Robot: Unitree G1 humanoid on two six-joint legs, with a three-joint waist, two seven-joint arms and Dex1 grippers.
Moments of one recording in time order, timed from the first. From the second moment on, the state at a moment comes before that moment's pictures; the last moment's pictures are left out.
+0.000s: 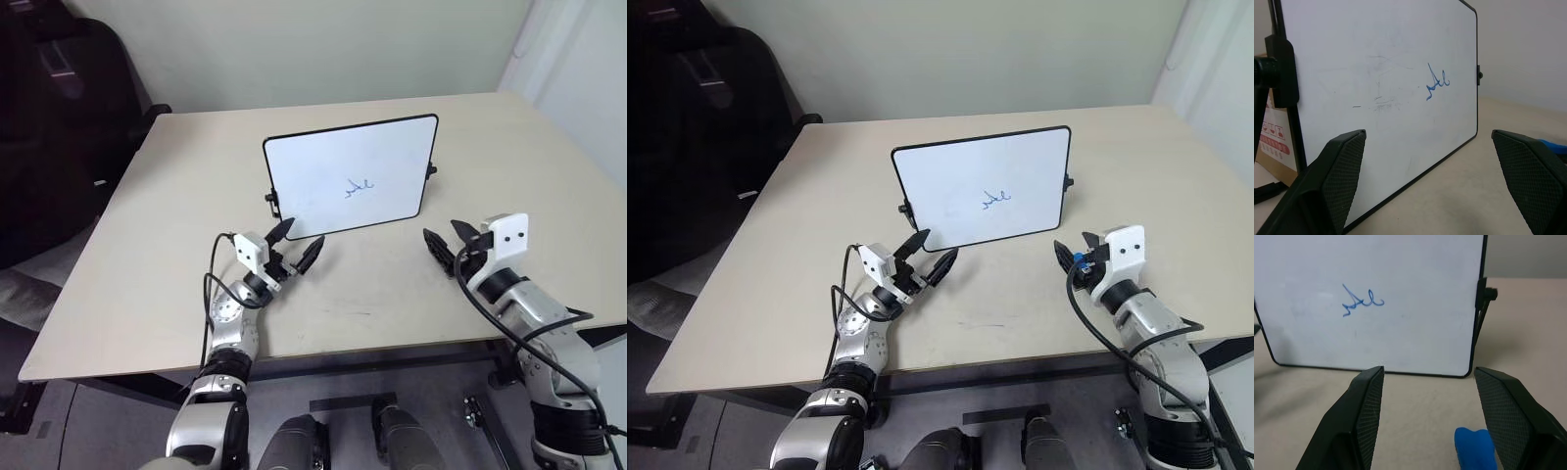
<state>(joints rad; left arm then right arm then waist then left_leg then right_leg) -0.55 0.10 0.18 0.78 -0.34 -0.50 -0.89 -0.19 -0.40 -0.17 -0.39 0.36 0.55 0.35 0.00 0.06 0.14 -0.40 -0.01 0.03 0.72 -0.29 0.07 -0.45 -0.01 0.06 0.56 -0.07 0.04</state>
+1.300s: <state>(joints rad) -0.53 0.10 0.18 0.76 -0.34 -0.52 -0.87 -0.37 -0.59 -0.14 -0.18 0.36 1.01 0.40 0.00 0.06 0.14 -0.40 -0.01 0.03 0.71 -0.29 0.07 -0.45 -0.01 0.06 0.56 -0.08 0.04</state>
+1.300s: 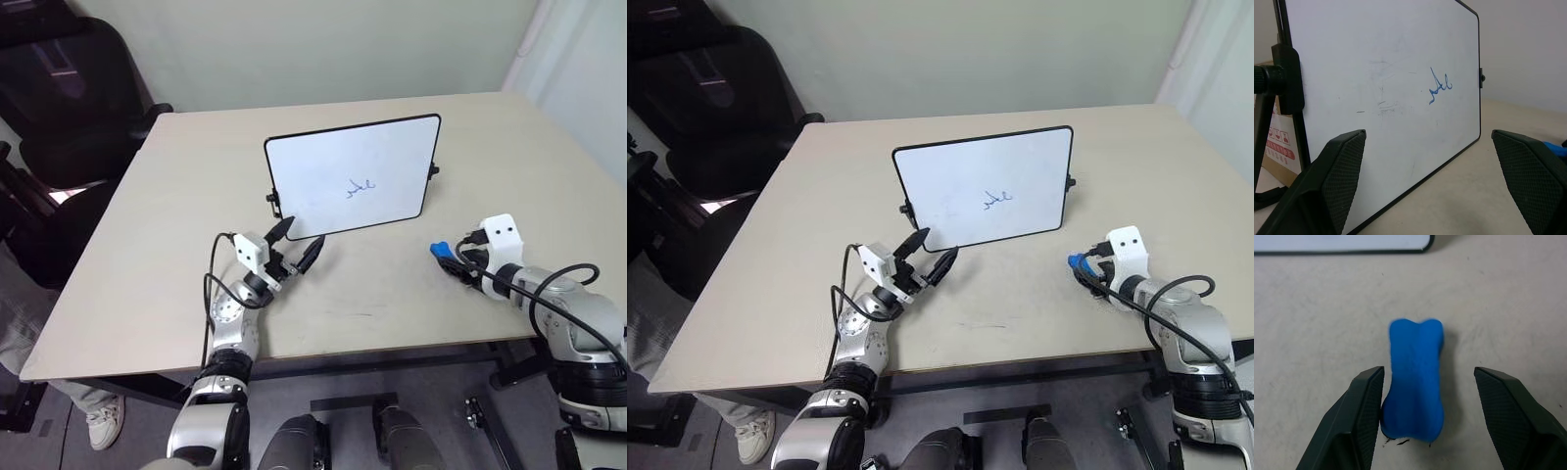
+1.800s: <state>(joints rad) -0.50 0.11 0.18 0.71 -0.34 -0.51 -0.86 -0.38 -0.60 -0.14 -0.18 0.38 1.03 0.45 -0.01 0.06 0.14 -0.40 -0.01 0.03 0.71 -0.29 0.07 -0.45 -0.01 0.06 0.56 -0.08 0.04</state>
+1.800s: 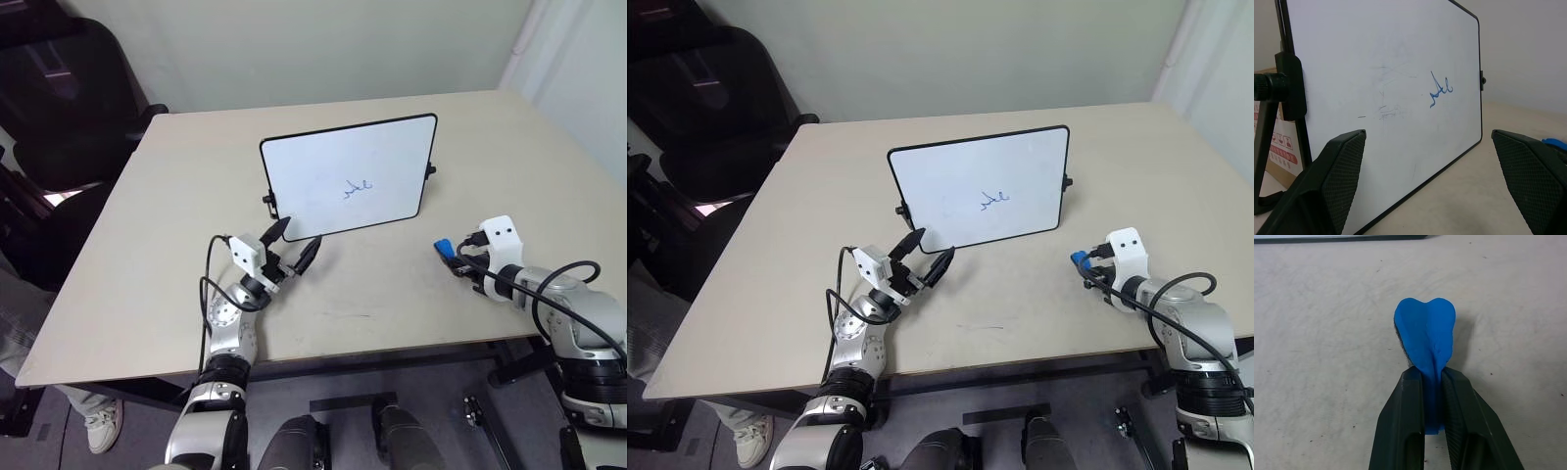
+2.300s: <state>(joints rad) -0.54 0.12 0.18 0.77 -0.34 -0.50 -0.87 -0.78 -0.37 0.05 -0.15 0.36 0.92 0.40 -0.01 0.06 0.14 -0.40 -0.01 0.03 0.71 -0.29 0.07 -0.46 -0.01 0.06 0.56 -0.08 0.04</state>
